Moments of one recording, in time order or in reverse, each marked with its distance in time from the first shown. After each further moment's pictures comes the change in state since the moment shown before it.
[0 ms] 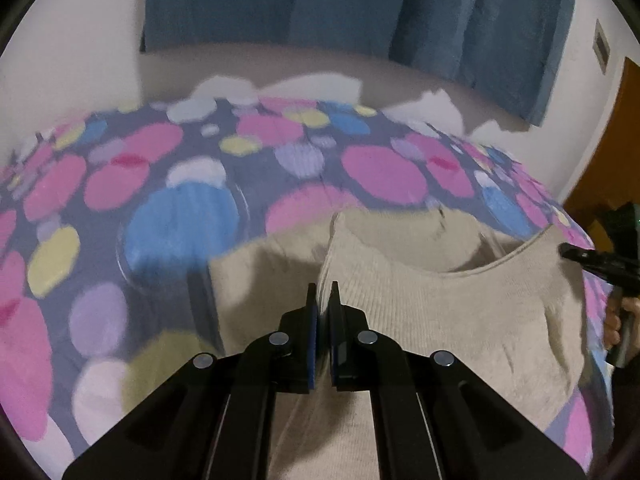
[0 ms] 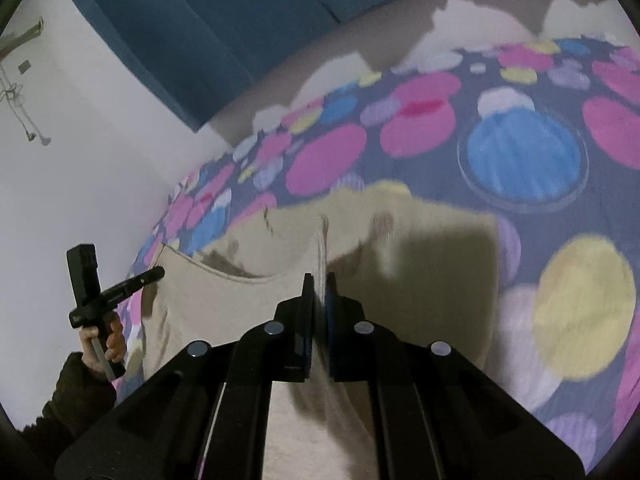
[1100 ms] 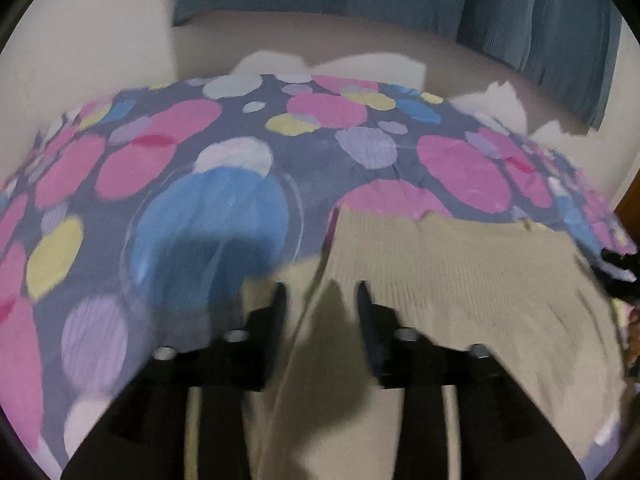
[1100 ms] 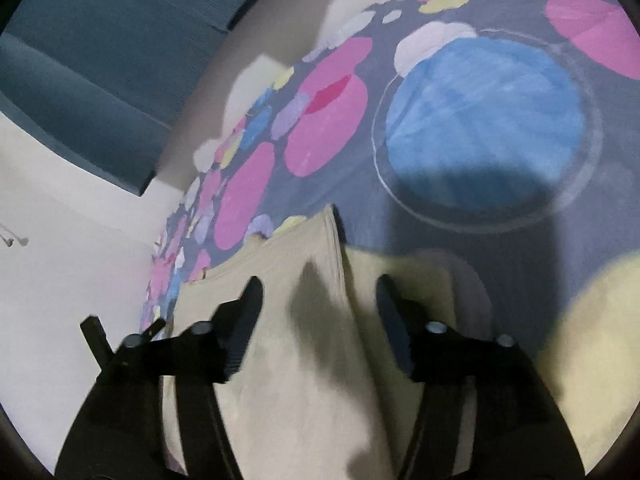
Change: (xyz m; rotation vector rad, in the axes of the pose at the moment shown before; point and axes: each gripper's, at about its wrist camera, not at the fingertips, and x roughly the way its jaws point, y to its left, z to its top) left arm 0.053 0.038 -0.007 -0.088 0.040 0.137; right arm 0.056 -0.101 0.002 0.313 0.015 0.018
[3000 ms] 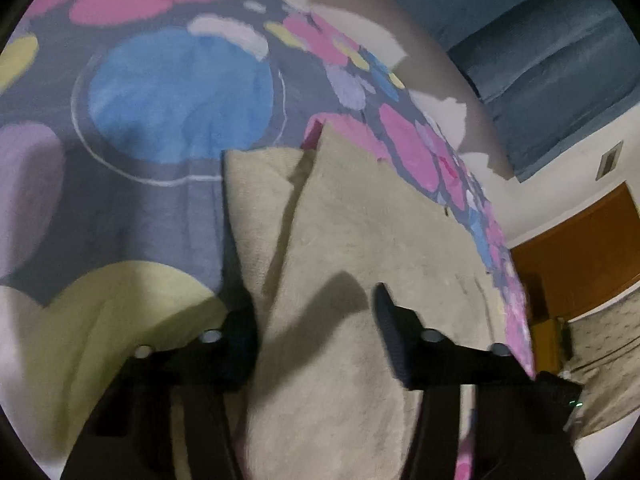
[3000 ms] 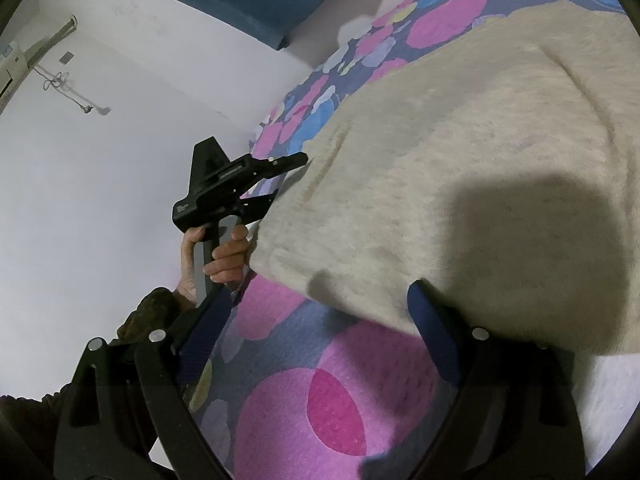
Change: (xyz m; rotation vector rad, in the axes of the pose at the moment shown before) left arm 0.030 0.056 -0.032 -0.318 0.204 -0.478; right arm 0.028 0.138 -0.217 -0.257 0.214 0.291
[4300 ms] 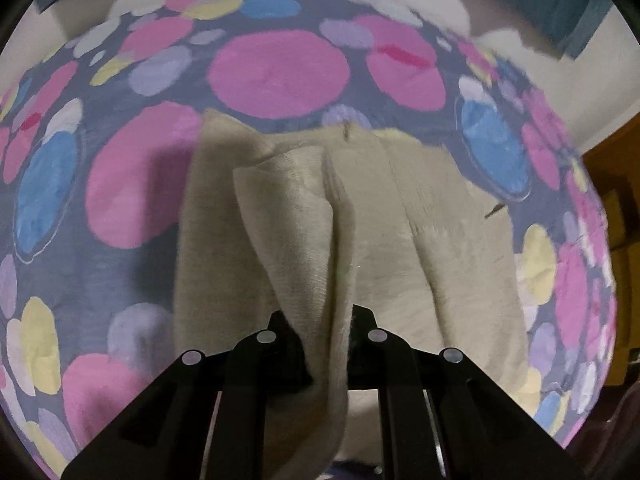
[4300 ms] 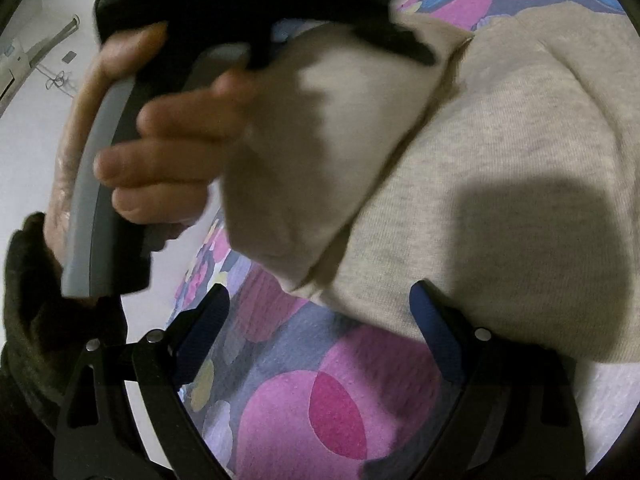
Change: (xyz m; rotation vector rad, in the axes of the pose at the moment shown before) left arm 0.137 -0.245 -0.018 0.268 0.268 0.466; right arm 0.001 0.001 -0.001 0.002 -0.004 0.019
